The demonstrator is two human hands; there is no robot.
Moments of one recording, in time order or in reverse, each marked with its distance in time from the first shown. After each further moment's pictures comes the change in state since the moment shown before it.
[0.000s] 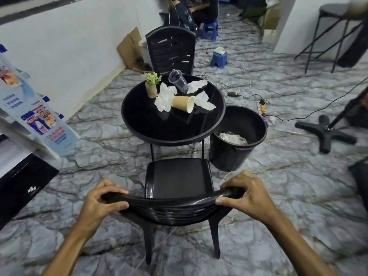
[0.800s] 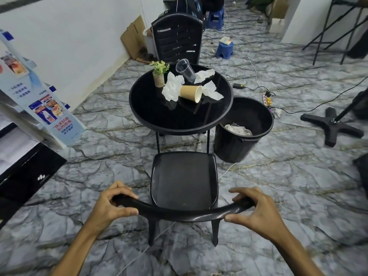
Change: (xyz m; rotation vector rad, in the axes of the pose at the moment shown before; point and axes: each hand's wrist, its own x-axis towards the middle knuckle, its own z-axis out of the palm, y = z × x) left_hand -0.037 -0.027 -0.015 -0.025 -0.143 -0.058; right_hand -0.065 -0.019 0.031 0.141 -0.019 0.226
